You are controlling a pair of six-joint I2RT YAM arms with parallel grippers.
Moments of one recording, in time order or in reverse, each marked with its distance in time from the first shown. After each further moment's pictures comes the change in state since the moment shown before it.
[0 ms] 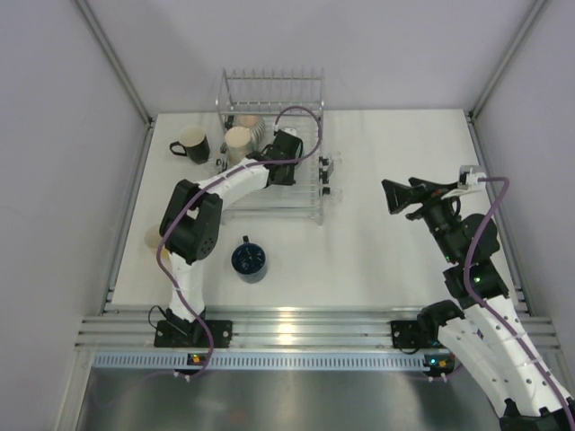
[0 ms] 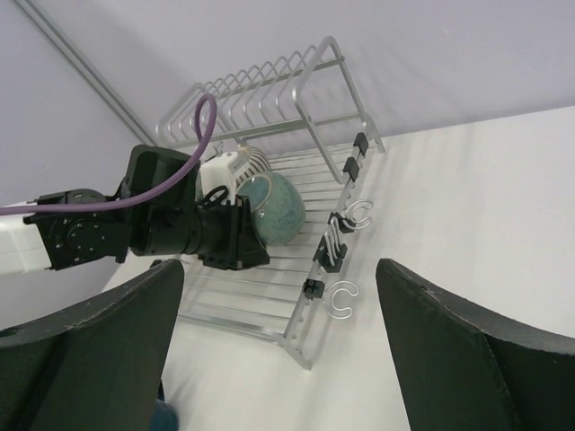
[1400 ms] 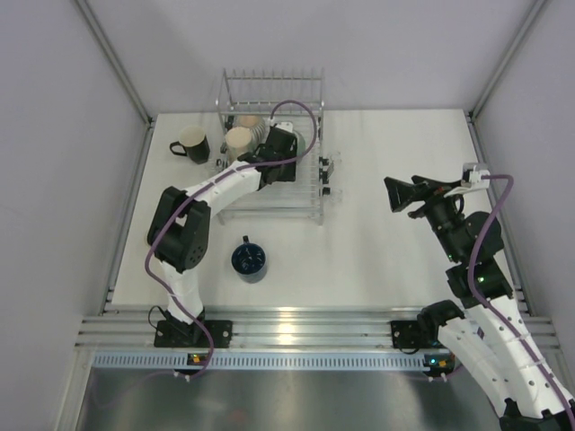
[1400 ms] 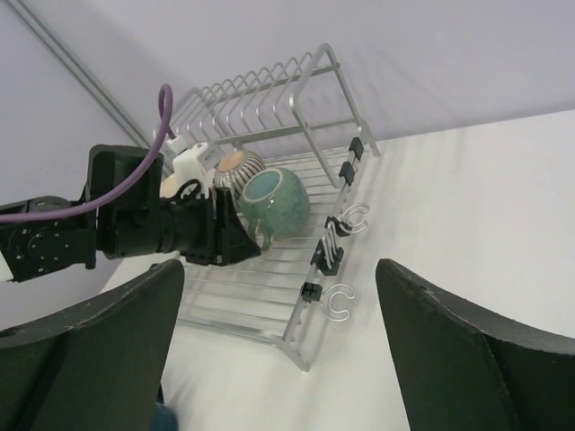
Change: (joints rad) left arm 0.002 -0.105 -0.073 0.069 0.034 0.006; right arm 0.000 0.006 0.045 -0.047 0.014 -0.012
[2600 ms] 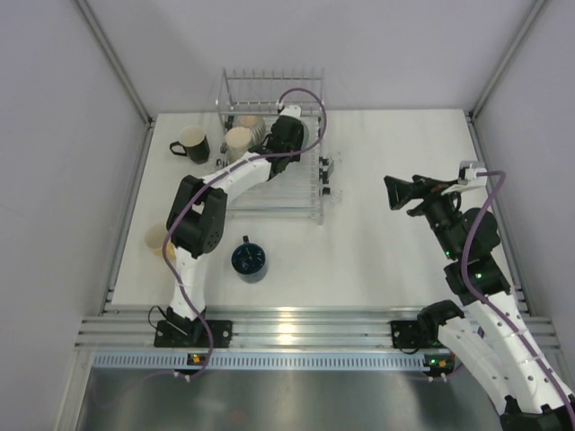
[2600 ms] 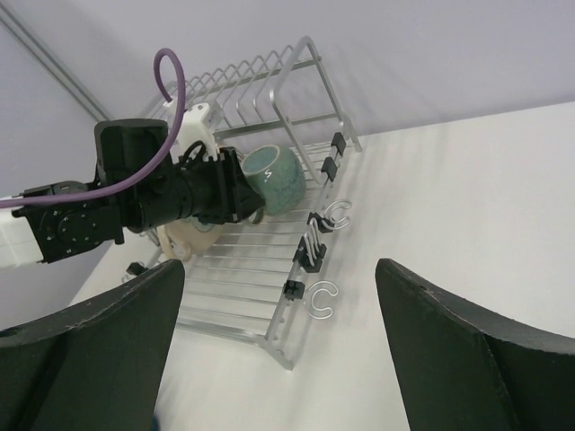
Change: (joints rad) left arm 0.019 0.180 0.173 0.195 -0.096 0.122; right arm 0.000 0.031 0.000 0.002 0.028 -0.028
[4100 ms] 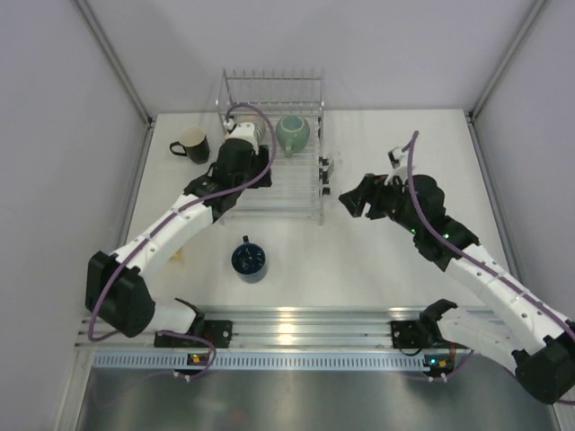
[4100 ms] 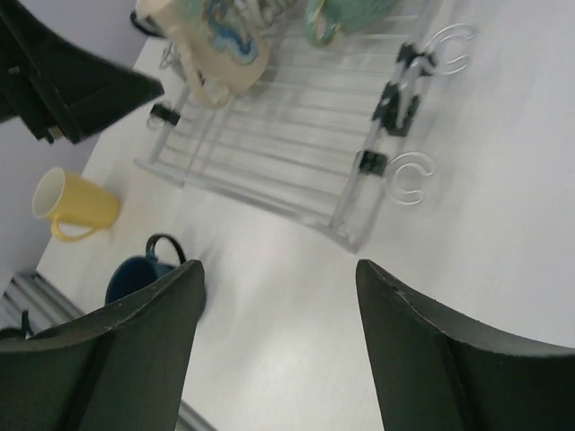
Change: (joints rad) left arm 0.010 -0.689 -0.487 -0.155 0.090 -0.100; right arm 0.190 0.345 0.162 -0.187 -0.095 0.048
